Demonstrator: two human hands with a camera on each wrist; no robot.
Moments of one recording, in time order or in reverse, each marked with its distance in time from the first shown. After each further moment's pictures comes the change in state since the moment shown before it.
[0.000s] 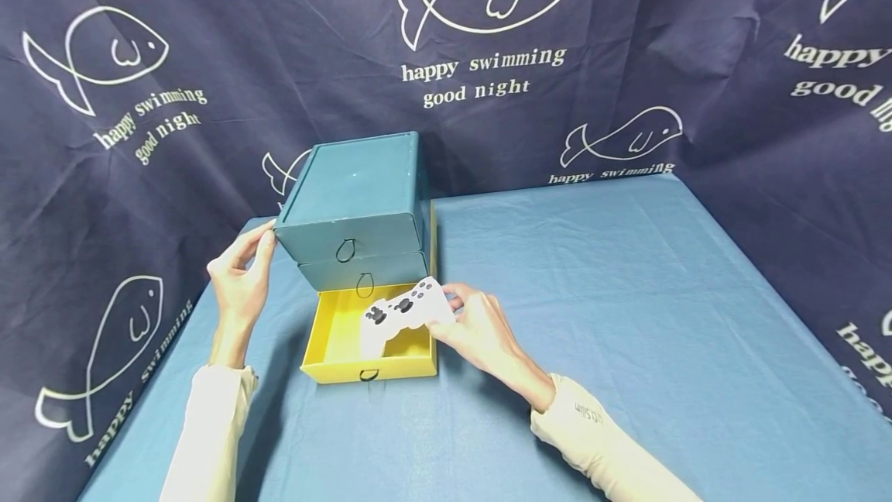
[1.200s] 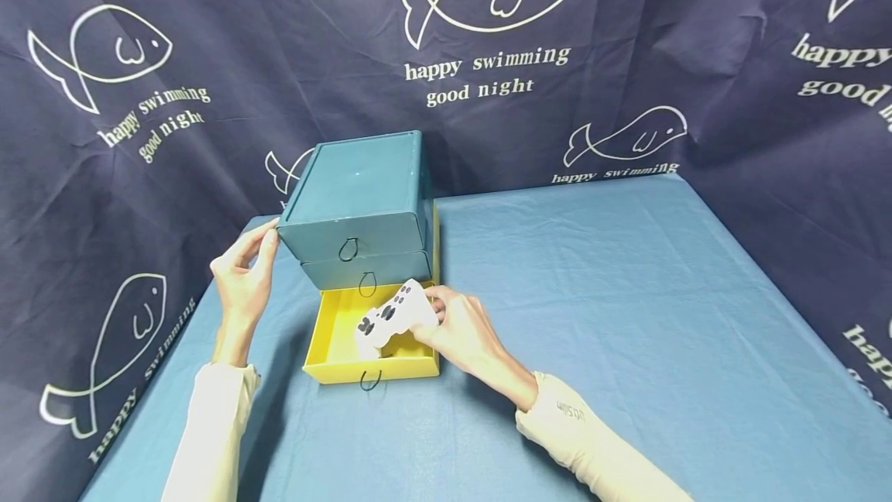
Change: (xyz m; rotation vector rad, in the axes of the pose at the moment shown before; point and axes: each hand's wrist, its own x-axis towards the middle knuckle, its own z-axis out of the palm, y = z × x) left_hand 0.000 0.003 -0.002 0.015 -0.026 0.006; right_hand 0.005 -0.010 0.021 -0.001 -0.028 -0.008
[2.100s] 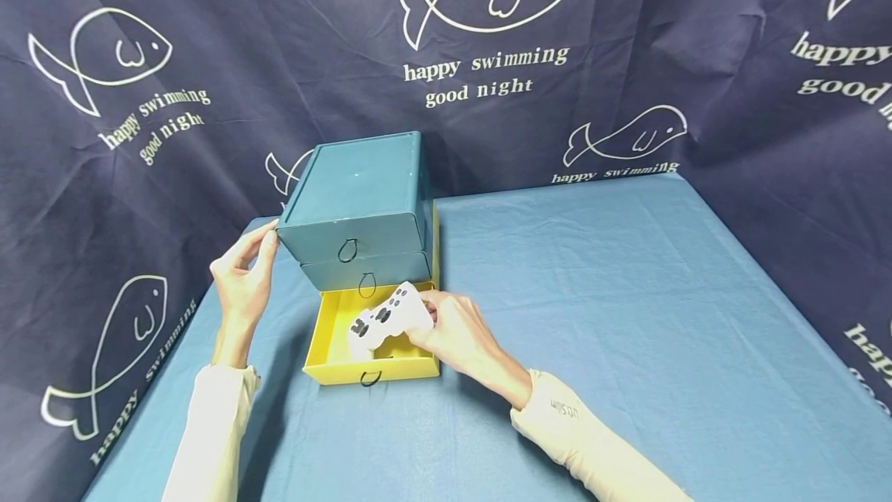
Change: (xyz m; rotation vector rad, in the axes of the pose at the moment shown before) left_hand 0.000 0.000 0.000 -0.004 -0.004 -0.005; right_hand 0.005 0.003 0.005 -0.092 -0.057 -0.112
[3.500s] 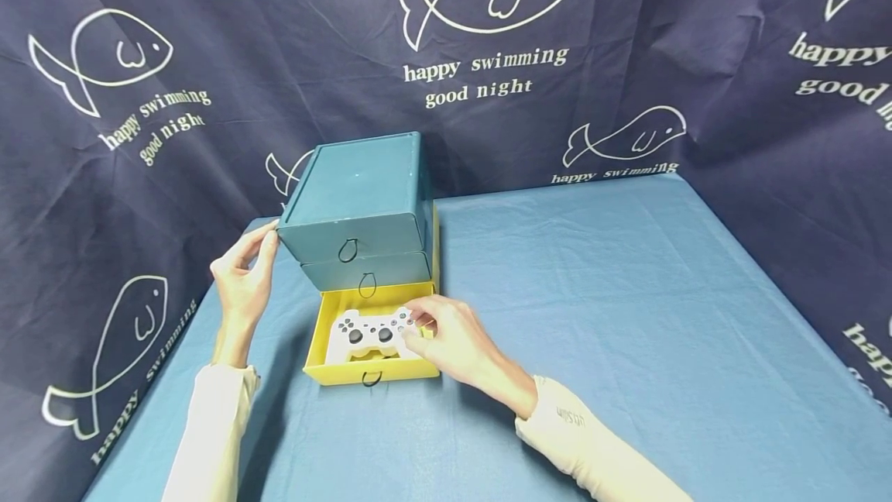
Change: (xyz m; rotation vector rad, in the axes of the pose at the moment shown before) left_hand 0.001 -0.002 0.003 0.002 0.038 0.019; right_hand -0.010 -0.006 -0.002 0.084 -0.018 -0.175
